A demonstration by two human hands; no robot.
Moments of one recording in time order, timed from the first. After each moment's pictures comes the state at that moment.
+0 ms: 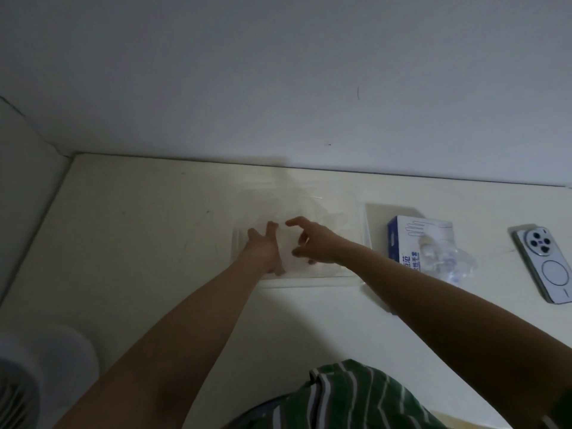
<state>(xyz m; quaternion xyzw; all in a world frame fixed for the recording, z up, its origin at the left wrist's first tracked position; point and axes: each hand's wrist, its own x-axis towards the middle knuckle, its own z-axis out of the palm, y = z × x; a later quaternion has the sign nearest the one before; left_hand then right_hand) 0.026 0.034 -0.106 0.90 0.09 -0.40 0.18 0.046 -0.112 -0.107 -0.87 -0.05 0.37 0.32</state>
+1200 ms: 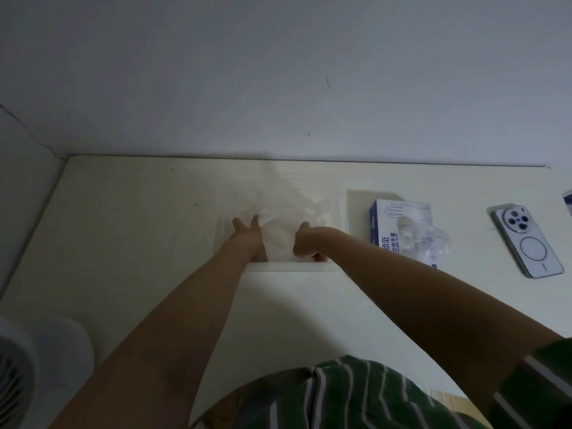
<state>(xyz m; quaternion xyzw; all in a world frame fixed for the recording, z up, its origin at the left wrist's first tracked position) 0.016 0.022 -0.099 0.89 0.14 -0.41 0.10 0.025 -0.113 -0.087 -0.86 0.00 0.49 0.12</state>
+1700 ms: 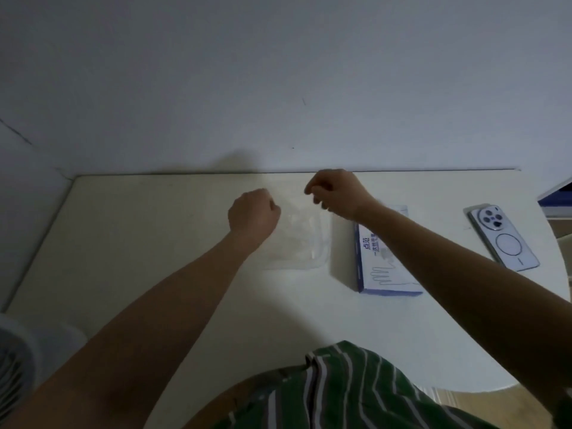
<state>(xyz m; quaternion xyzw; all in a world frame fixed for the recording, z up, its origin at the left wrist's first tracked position) 0.014 -0.024 -0.022 0.99 0.04 -0.04 0.14 0.032 -0.202 0.002 -0.90 -0.07 0.11 0.42</state>
